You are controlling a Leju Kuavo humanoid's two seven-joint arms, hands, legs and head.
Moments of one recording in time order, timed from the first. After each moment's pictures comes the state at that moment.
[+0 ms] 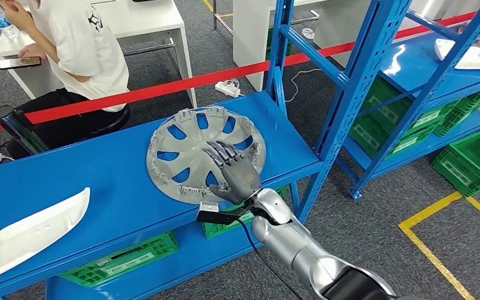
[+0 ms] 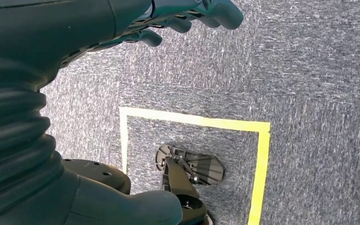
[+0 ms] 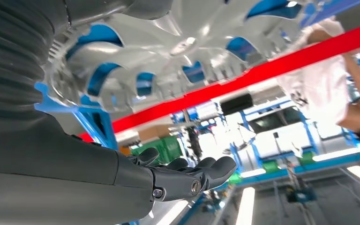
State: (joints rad) left arm -0.12 -0.22 0.98 -0.20 -0.85 0.48 -0.28; right arm -0.31 0.03 0.18 -0.84 1.08 -0.25 -0.39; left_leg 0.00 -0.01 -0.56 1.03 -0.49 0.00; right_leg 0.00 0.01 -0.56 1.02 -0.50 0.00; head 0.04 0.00
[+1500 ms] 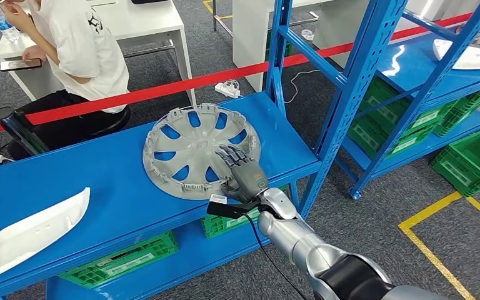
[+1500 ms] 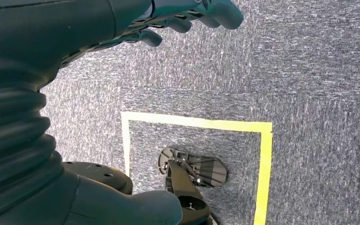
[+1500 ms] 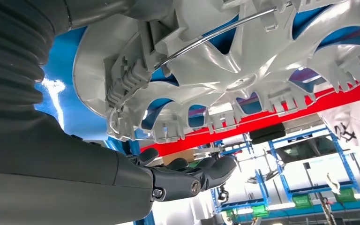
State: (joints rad) left arm -0.12 -0.22 0.95 -0.20 -0.87 0.49 -0.25; right arm -0.39 0.02 0.11 -0.59 1.08 -0.24 -0.43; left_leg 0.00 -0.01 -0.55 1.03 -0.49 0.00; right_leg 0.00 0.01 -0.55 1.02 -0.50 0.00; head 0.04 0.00
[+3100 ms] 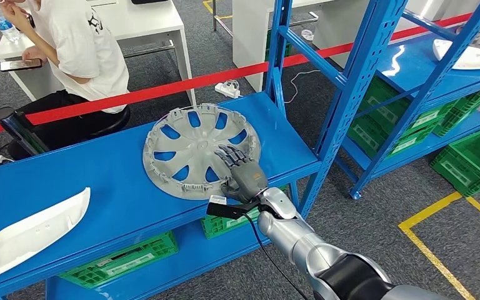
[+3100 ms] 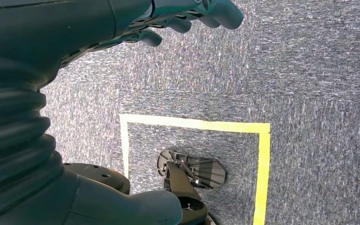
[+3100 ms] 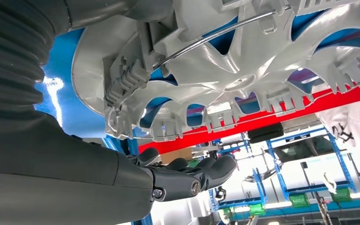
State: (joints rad) left arm -0.13 -0.22 0.94 -0.20 -0.88 0.50 -0.24; right arm -0.39 0.03 0.11 -0.59 1.09 -0.25 -0.43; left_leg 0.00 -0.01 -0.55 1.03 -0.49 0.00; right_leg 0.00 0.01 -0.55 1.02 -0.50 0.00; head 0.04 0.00
